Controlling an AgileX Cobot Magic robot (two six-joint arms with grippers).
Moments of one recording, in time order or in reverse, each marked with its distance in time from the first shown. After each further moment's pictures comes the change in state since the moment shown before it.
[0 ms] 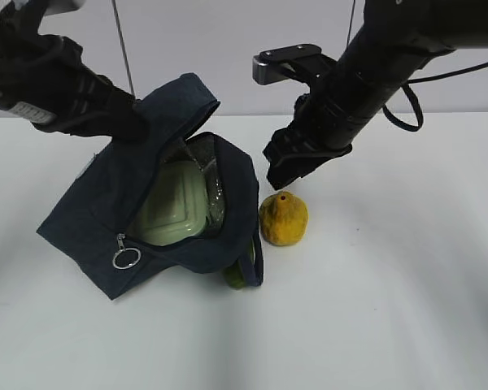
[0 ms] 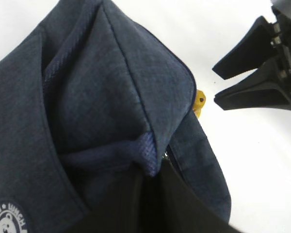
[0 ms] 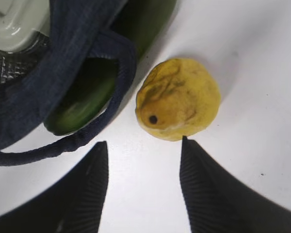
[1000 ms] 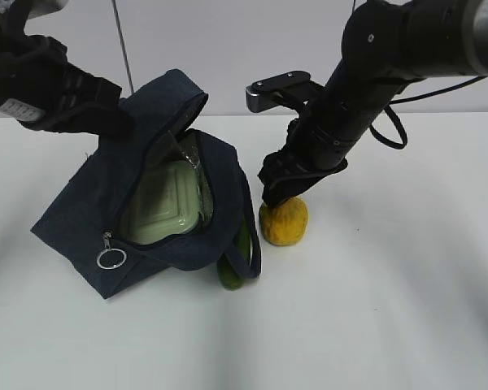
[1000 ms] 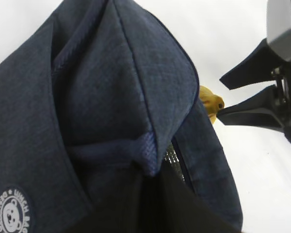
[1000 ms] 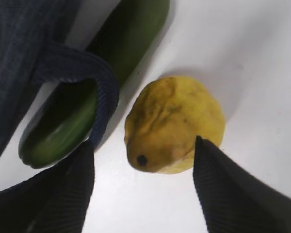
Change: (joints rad) left arm 0.053 0.010 0.000 -0.010 0.004 -0.039; right arm 0.012 0.073 0.000 -0.063 -0.046 0.034
